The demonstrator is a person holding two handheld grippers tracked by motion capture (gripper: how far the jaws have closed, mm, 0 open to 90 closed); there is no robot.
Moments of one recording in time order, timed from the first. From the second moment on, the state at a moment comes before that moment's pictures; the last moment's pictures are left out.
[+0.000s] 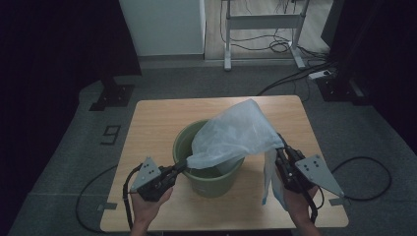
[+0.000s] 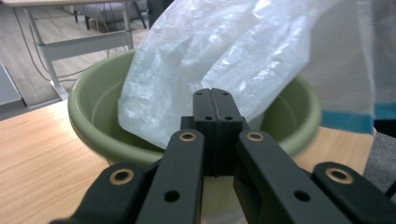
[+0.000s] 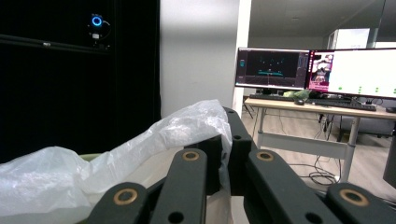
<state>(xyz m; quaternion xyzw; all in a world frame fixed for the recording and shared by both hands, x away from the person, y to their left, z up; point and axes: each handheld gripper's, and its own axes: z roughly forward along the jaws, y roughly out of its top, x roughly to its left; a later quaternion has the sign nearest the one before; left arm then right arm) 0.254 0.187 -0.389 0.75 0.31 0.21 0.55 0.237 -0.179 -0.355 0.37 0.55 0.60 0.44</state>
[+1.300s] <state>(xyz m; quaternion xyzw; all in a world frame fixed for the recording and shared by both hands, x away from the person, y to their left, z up) 0.247 0.197 -0.399 0.73 0.35 0.17 0.57 0.230 -0.118 -0.387 0.33 0.66 0.60 0.31</state>
